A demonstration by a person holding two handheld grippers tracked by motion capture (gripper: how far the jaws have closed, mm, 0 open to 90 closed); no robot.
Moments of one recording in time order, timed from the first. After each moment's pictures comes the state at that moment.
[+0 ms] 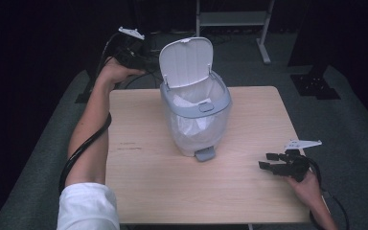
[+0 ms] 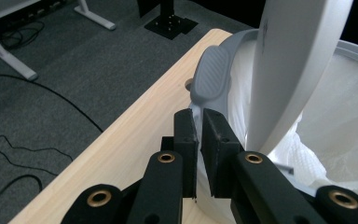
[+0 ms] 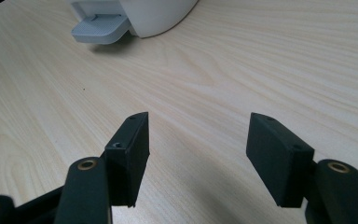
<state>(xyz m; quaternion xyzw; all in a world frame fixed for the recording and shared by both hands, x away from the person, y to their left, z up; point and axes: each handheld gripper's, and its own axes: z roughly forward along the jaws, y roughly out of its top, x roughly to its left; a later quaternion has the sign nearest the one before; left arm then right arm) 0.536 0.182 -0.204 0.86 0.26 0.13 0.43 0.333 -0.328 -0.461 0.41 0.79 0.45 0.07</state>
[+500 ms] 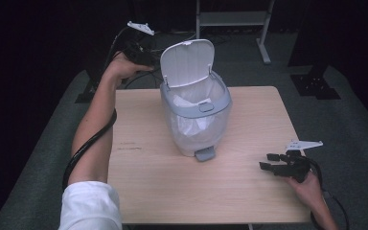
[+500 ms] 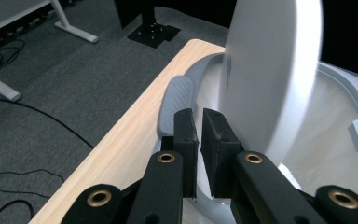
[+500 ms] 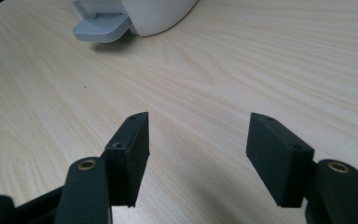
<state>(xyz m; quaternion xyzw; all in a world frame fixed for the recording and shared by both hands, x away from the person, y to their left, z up) 0.531 0.156 -0.191 0.87 0.21 0.12 0.43 0.330 -0.330 -0.461 0.41 0.79 0.45 0.07</state>
